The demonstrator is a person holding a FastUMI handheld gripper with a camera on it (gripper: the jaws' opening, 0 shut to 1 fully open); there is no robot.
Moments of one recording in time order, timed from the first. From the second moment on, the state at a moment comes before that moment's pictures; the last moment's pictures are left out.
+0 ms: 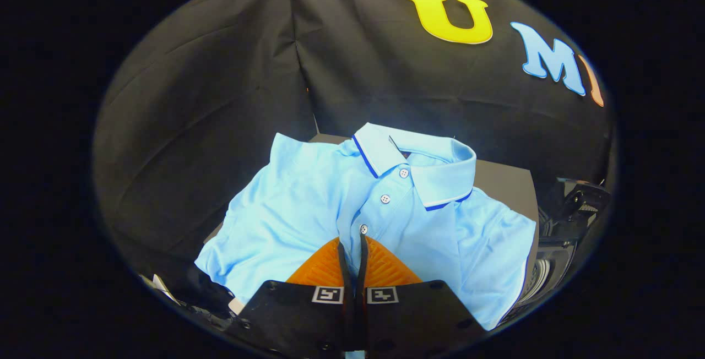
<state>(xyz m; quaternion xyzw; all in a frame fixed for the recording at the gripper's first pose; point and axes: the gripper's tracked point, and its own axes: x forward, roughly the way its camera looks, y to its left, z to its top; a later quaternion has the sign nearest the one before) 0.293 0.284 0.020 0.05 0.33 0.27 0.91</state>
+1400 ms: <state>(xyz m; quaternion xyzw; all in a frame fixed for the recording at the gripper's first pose) 0.282 0.207 0.260 0.10 0.11 0.27 0.95</state>
